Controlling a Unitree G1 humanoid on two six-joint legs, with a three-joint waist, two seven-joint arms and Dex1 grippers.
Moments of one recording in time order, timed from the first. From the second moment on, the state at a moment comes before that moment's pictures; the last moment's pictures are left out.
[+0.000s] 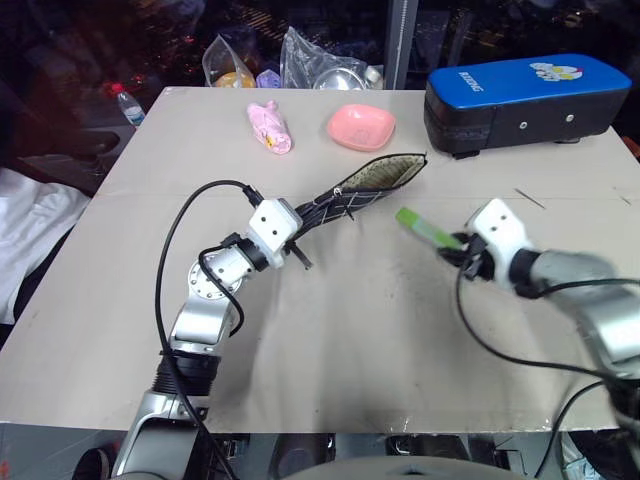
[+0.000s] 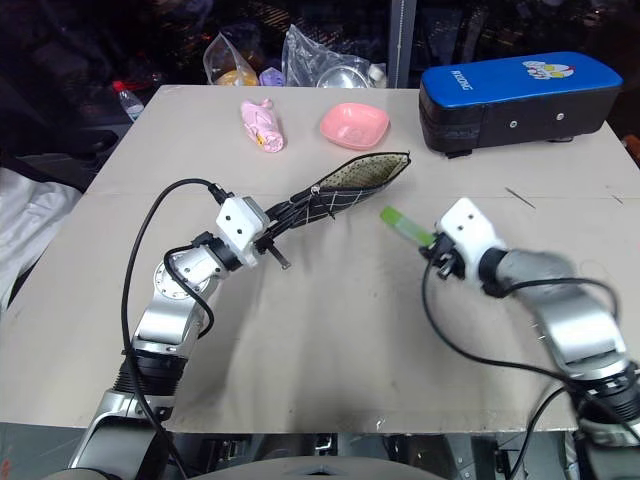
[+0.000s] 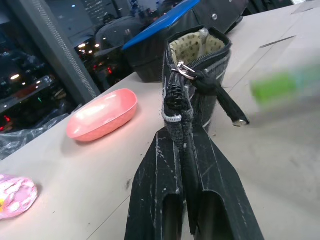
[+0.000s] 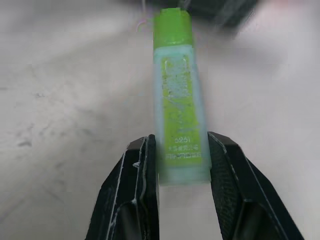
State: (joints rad) left arm -0.35 0.42 -0.05 0.03 -0.10 -0.15 -0.65; right arm -0.36 -0.78 0.01 -0.53 0.28 0.81 0.76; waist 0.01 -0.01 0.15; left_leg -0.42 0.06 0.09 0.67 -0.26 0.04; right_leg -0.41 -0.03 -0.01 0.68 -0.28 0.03
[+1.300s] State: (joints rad) left arm -0.36 0.40 -0.19 0.03 -0.02 -0.23 -0.67; right arm -0.73 -0.77 0.04 -0.15 0.22 0.38 1.03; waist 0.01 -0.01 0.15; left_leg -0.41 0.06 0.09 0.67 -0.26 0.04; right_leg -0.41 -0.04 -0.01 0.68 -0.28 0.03
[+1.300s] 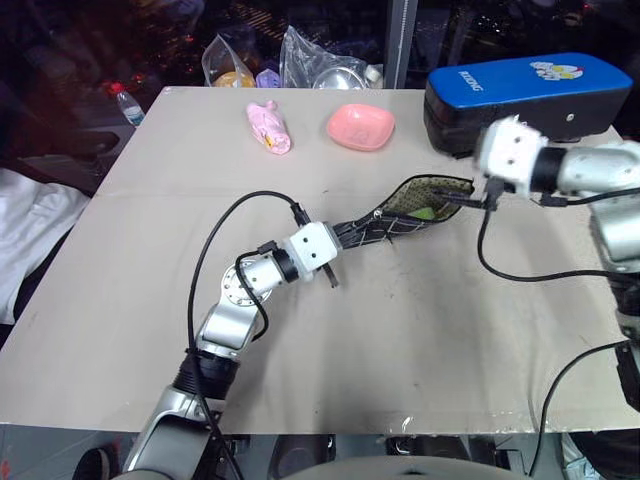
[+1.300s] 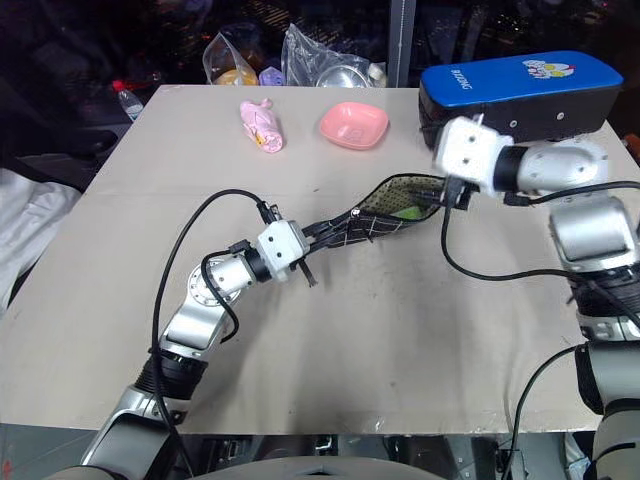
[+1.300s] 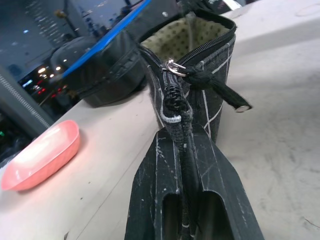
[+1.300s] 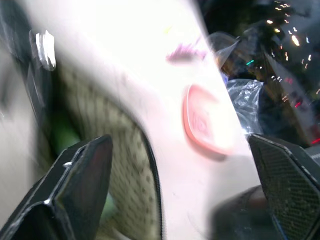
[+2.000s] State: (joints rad) left arm -0.37 0.38 -0.21 0.03 -0.02 -0.23 -0.70; right arm -0.46 -0.39 -0.05 -0.51 0.73 1.22 0.43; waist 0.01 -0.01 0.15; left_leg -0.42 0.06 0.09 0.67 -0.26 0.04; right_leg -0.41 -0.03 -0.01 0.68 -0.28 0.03
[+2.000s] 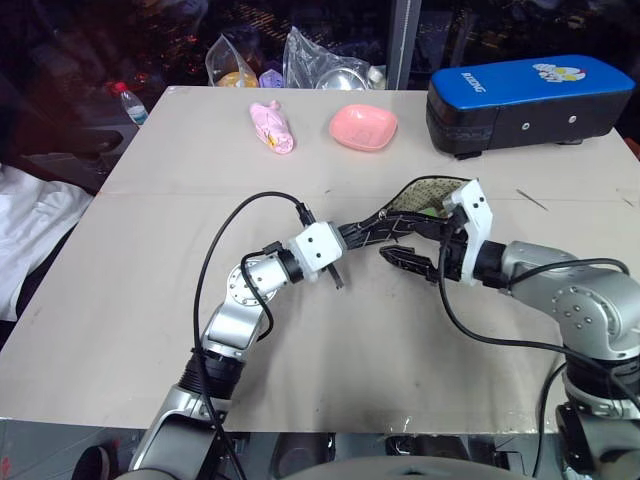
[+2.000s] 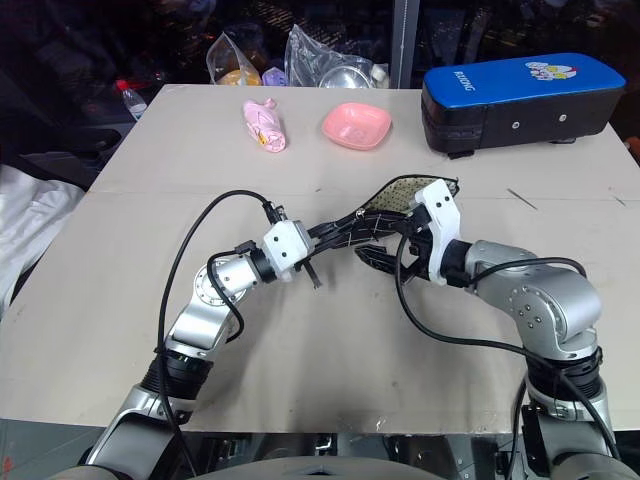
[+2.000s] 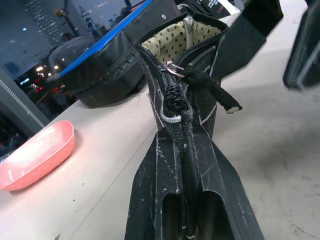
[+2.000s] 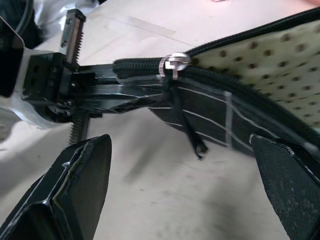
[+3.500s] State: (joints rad) left arm -0.39 0.42 -0.24 0.11 0.08 -0.40 -0.66; right arm -0.47 -0.47 -0.17 -0.39 0.71 1.21 0.23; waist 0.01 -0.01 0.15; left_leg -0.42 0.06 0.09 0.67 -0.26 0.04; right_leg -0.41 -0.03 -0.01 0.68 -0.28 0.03
